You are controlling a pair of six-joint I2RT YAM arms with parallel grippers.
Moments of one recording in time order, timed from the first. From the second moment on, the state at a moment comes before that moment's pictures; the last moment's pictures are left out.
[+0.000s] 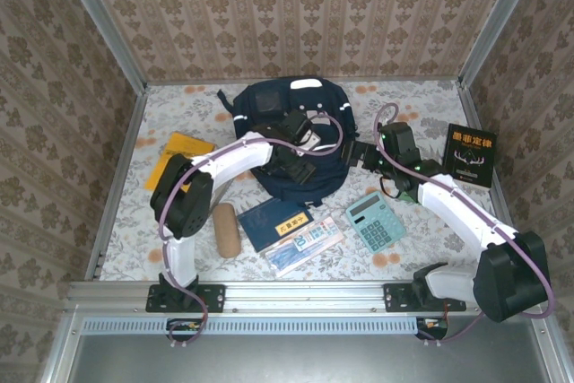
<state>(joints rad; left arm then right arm) -0.77 1.96 1.52 -0.72 -0.05 0.11 0.30 1.24 0.85 -0.33 -0.03 0.50</state>
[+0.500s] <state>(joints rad) -0.80 2.21 1.82 -0.75 -0.11 0.06 0.27 1.20 0.84 -0.36 -0.01 0.50</state>
